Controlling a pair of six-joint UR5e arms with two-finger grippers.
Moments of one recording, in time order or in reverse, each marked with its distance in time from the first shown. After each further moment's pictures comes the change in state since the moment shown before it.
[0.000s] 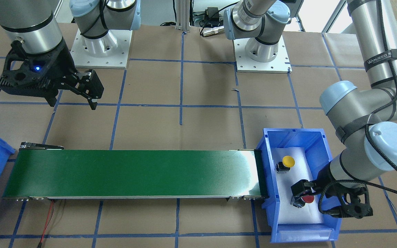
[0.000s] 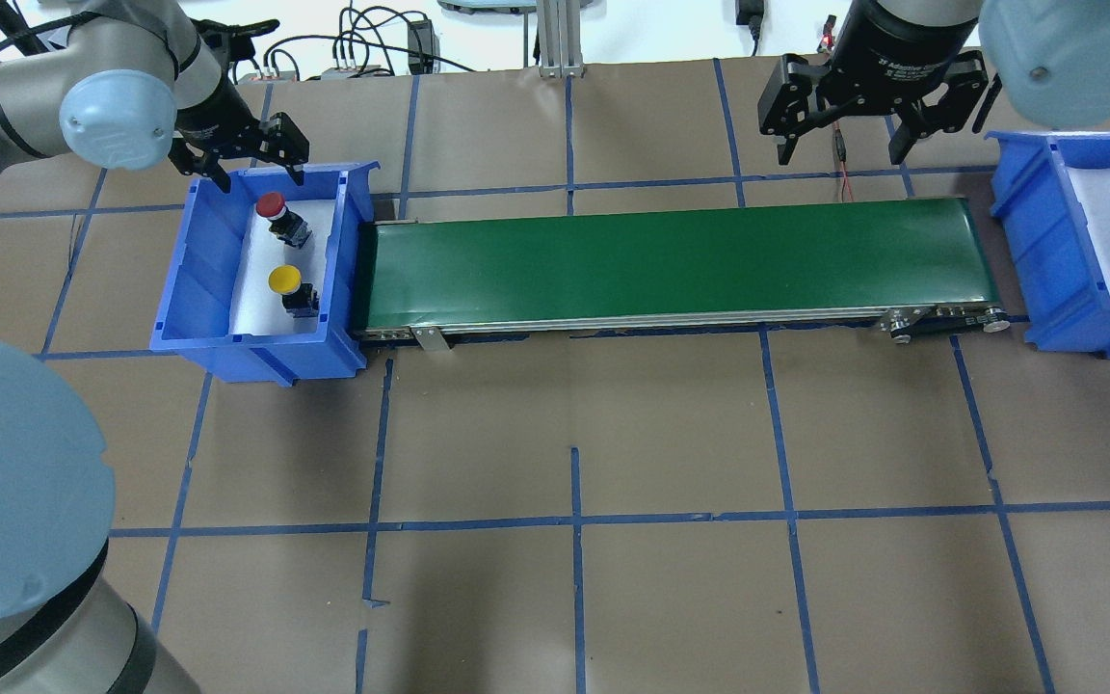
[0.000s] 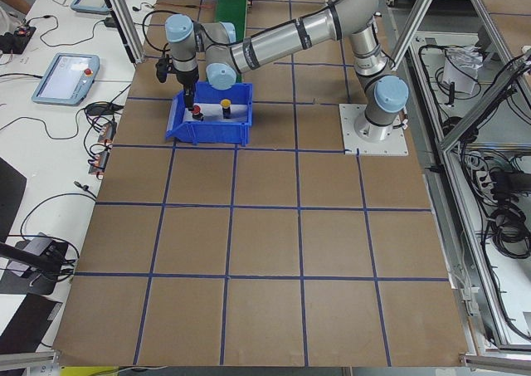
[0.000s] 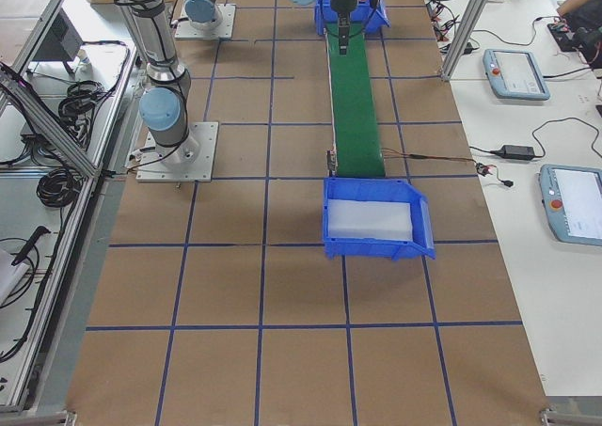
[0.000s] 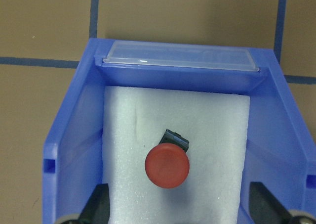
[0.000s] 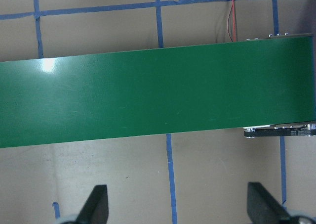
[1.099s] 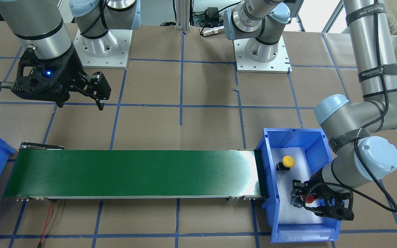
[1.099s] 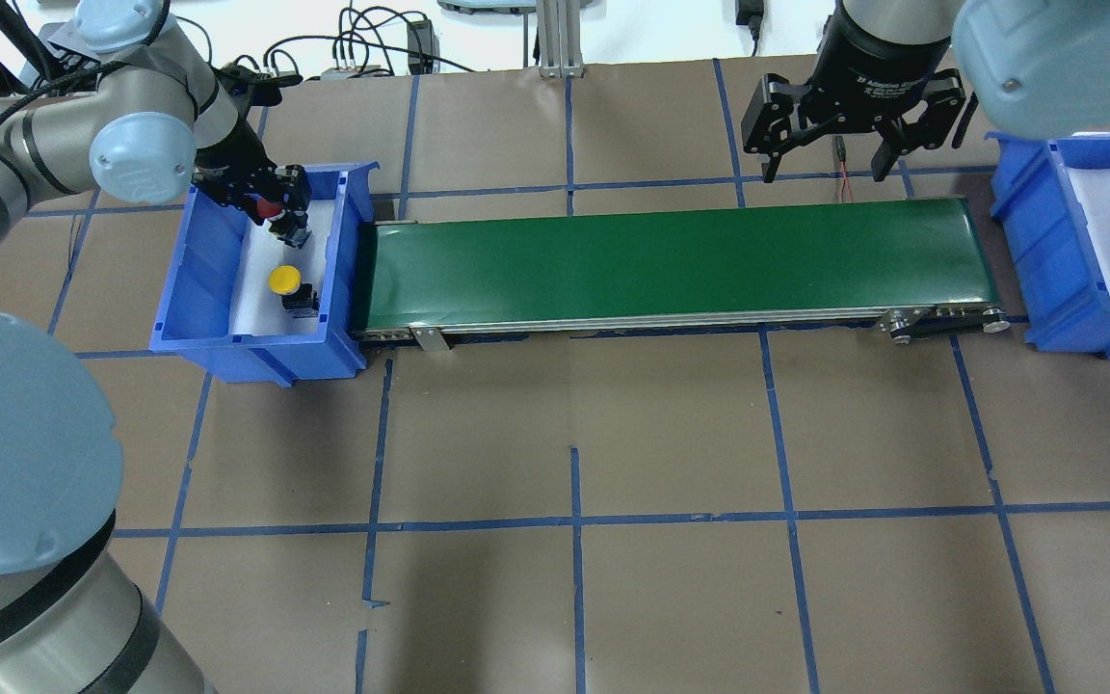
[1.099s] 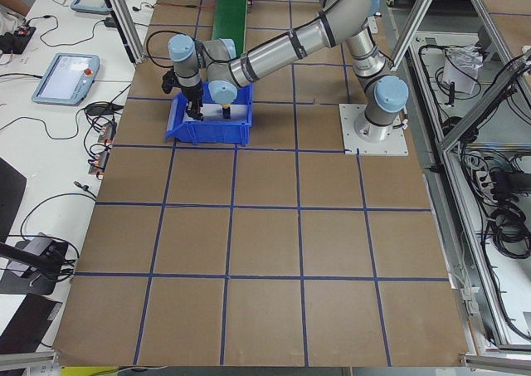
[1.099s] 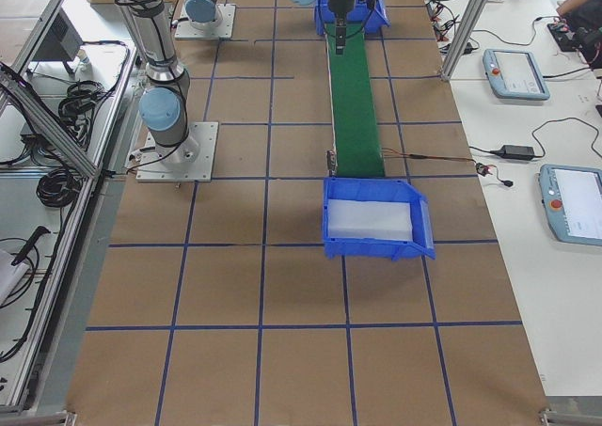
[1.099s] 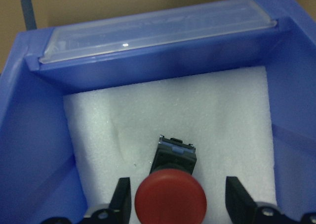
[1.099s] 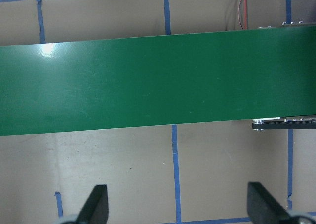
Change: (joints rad) left arm 0.014 -0.036 -0.047 0.038 -0.015 0.172; right arm 0.019 0.014 0.006 0.013 0.003 0.006
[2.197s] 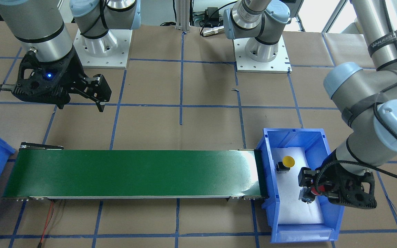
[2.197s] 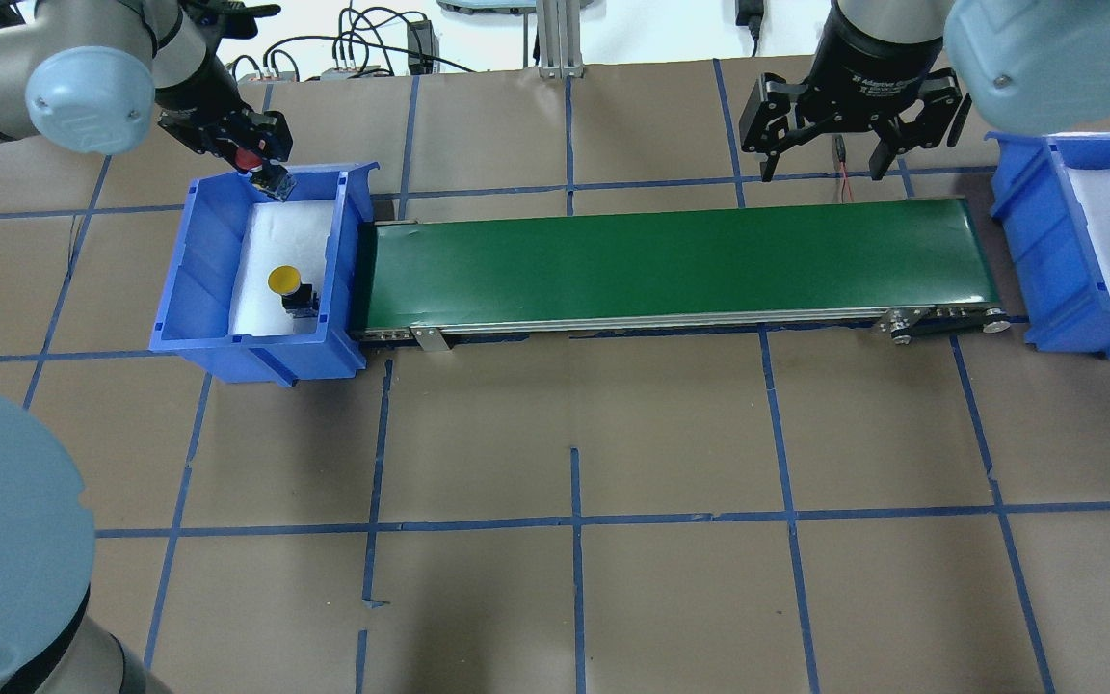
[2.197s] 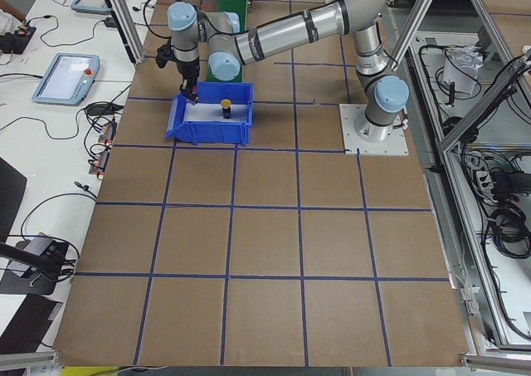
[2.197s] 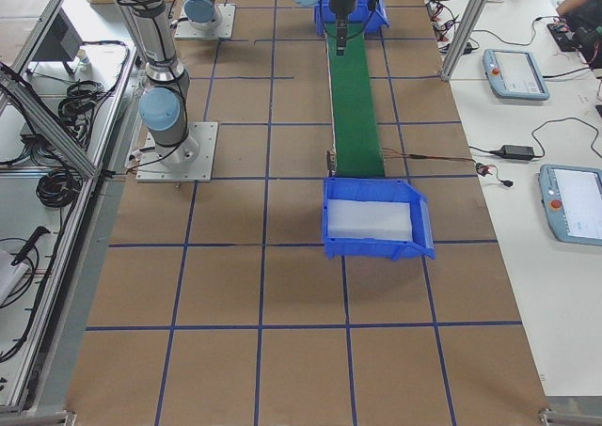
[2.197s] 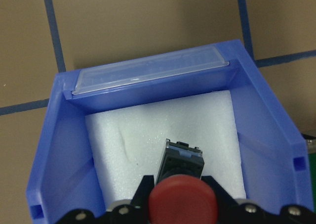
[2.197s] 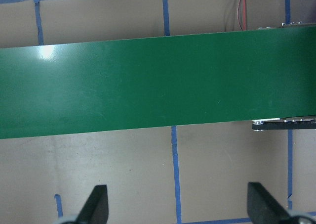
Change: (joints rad) left arm -0.035 0.139 0.056 -0.106 0.004 0.007; right arm 0.004 0.010 -0.009 0.002 -0.003 0.009
